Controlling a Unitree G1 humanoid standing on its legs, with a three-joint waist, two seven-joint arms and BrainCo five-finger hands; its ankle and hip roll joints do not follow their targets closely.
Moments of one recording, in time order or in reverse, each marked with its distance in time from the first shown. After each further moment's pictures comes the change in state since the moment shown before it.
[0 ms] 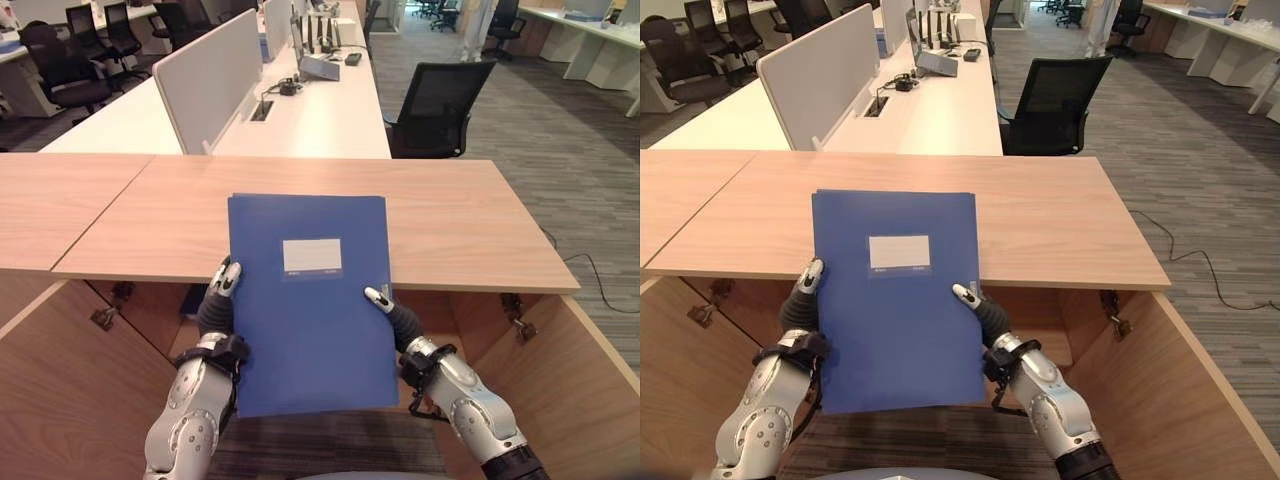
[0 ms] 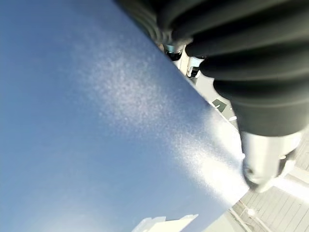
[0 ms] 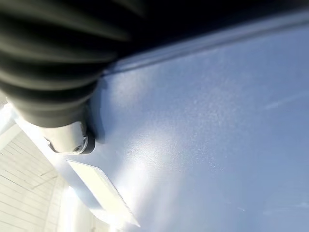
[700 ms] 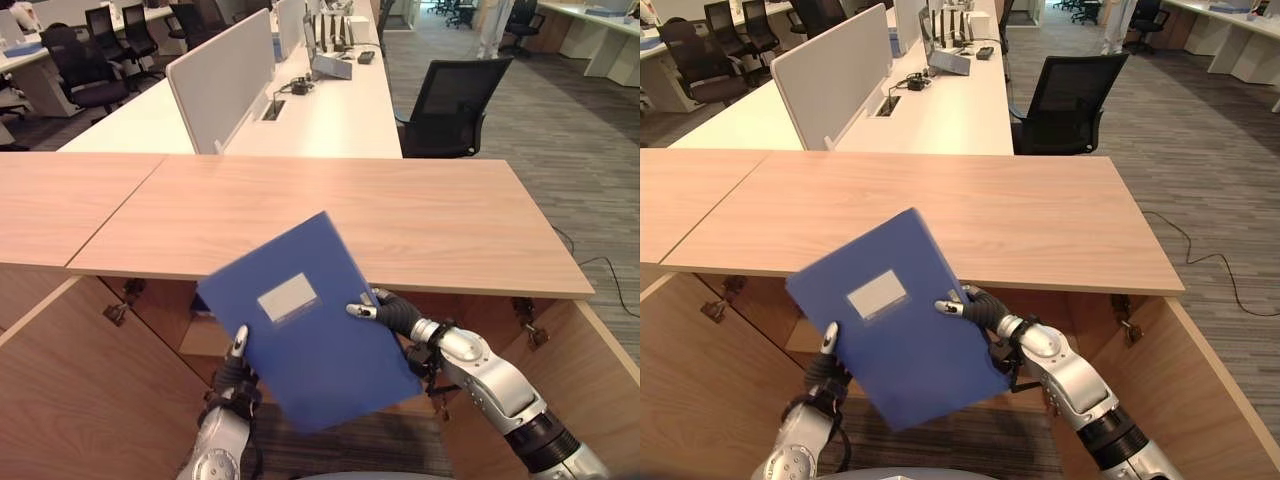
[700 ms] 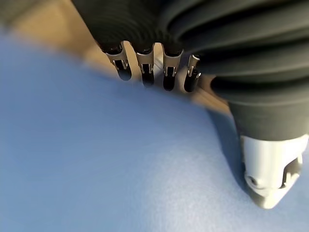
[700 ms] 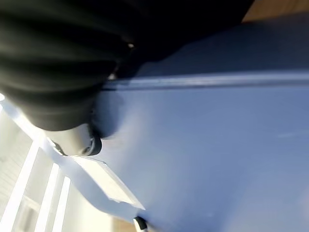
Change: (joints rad) left arm 0.148 -0.171 0.043 0.365 -0.019 0.013 0.047; right arm -0.229 -0.275 0.182 -0.090 -0.330 0.154 0.053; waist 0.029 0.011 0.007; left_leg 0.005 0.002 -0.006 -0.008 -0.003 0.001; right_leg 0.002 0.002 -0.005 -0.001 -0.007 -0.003
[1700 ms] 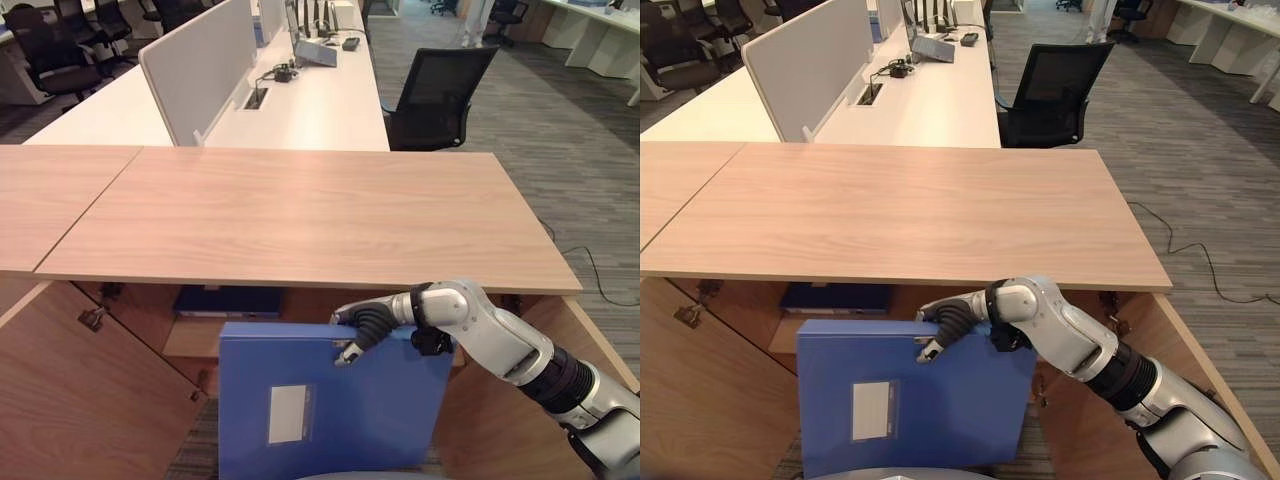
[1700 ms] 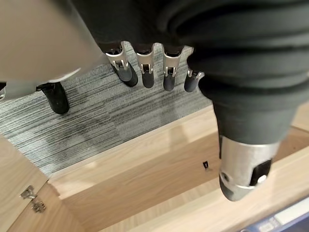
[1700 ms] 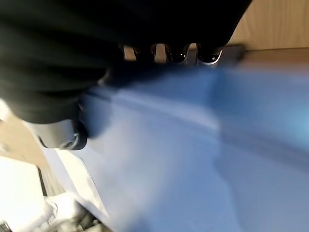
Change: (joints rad) left arm -0.043 -0.005 0.286 0.540 -0.018 0.106 0.004; right arm -0.342 -0.171 0.271 -0.174 -0.463 -0.020 0.622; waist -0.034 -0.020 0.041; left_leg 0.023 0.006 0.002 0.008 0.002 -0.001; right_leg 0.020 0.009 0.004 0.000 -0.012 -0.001
